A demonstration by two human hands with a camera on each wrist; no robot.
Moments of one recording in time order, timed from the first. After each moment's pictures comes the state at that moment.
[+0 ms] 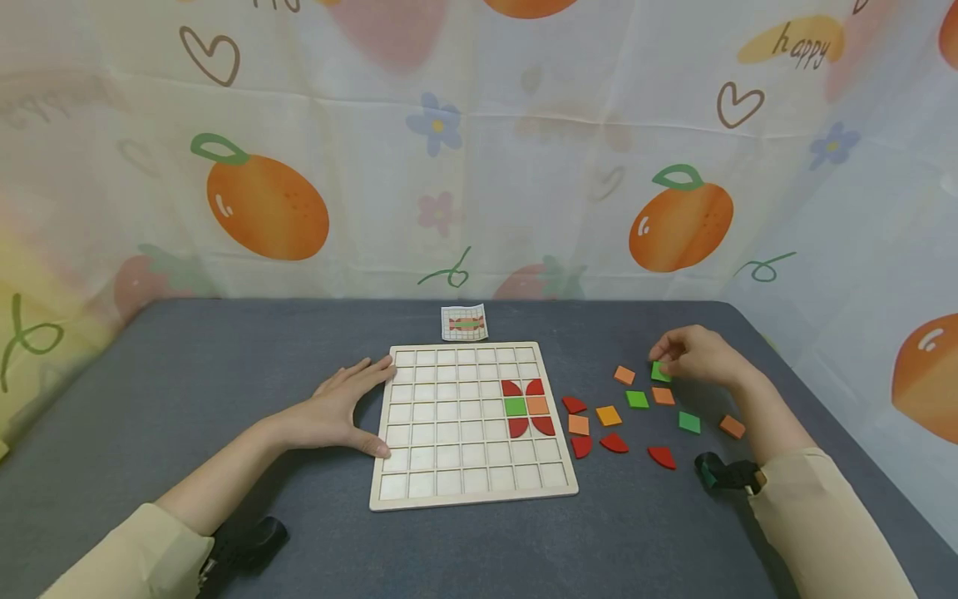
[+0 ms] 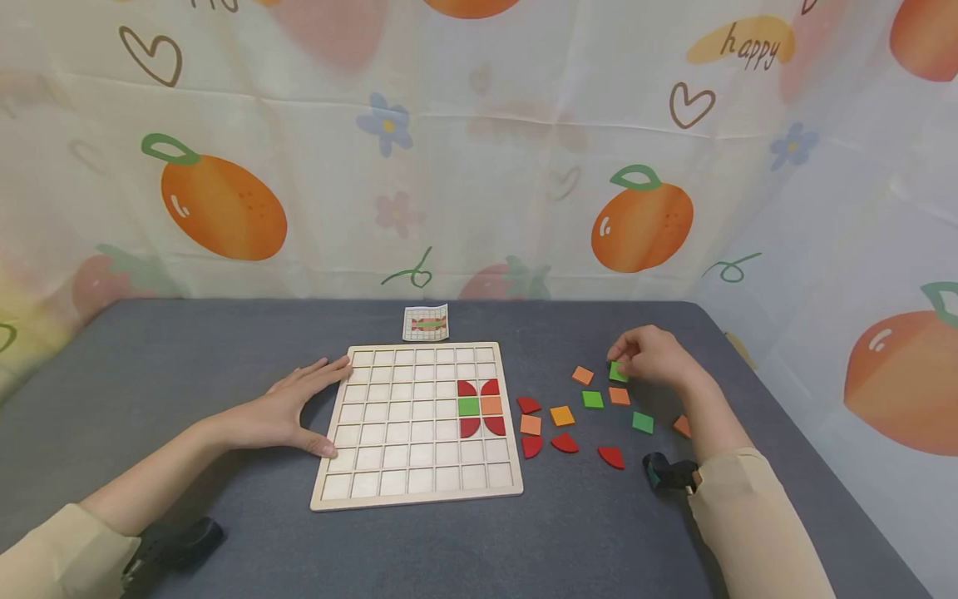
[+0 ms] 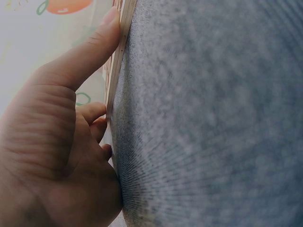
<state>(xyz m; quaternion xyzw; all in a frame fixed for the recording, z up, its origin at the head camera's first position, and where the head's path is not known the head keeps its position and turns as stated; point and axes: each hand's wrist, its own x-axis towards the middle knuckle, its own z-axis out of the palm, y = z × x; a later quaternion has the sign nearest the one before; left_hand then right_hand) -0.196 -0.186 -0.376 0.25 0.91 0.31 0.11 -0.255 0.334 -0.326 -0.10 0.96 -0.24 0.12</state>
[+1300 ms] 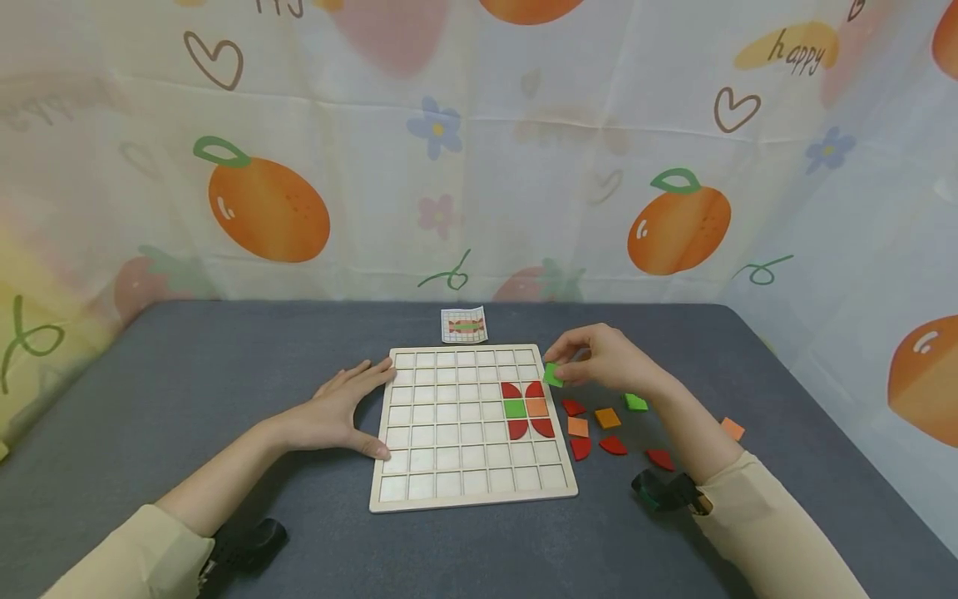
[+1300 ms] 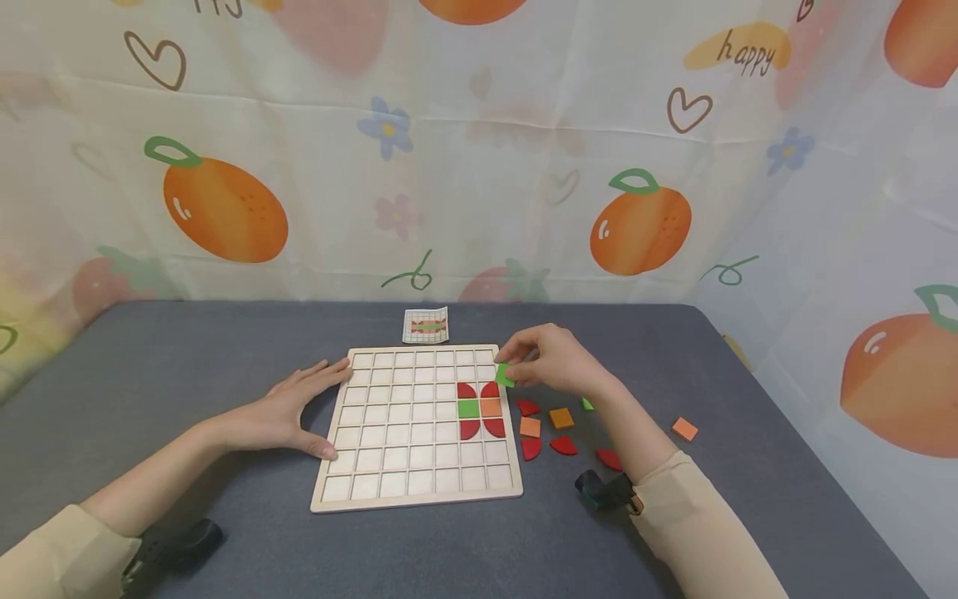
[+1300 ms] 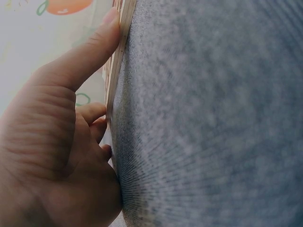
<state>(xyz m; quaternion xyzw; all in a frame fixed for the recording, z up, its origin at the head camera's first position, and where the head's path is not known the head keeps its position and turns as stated) -0.196 -0.186 -0.377 0.25 0.91 0.31 0.11 -0.235 0.214 -0.312 -0.20 0.89 -0.38 0.15</state>
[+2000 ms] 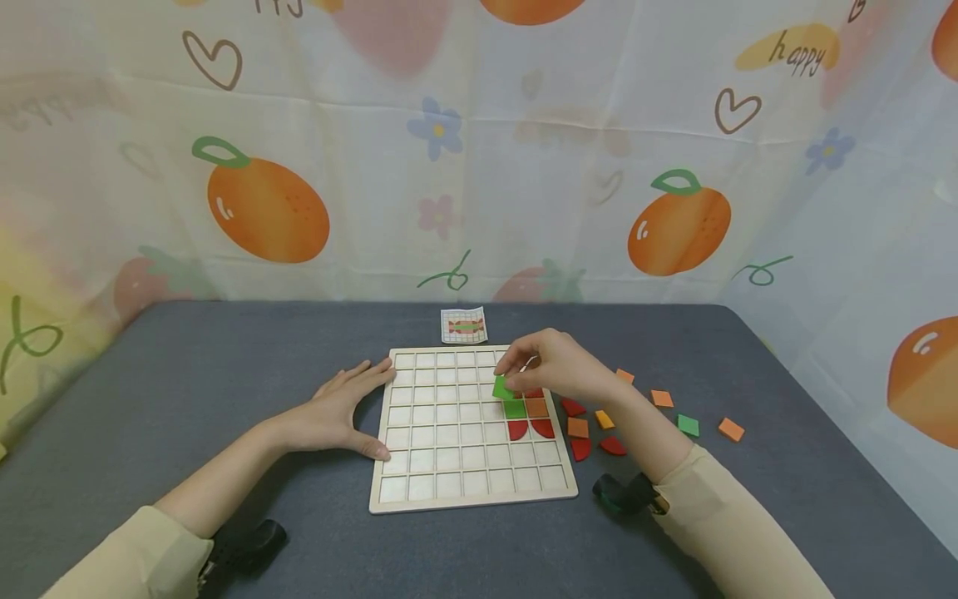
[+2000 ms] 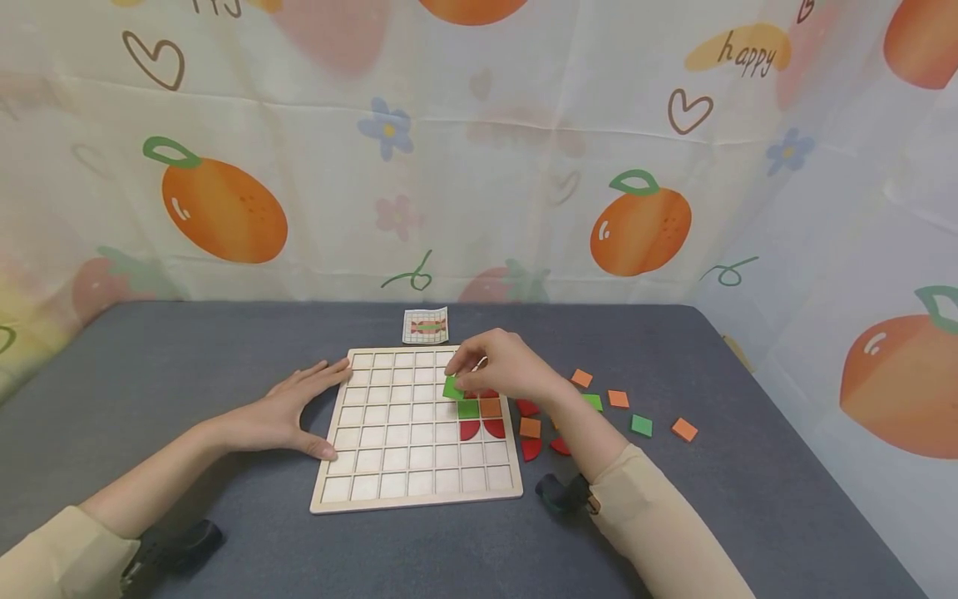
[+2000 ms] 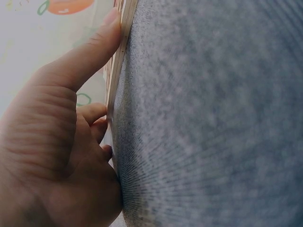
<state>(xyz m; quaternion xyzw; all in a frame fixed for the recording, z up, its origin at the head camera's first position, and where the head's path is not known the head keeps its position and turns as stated) -0.196 -0.186 -0.376 0.24 0.91 0.31 0.11 -0.229 0.157 -0.312 -0.24 0.88 -0.38 0.17</state>
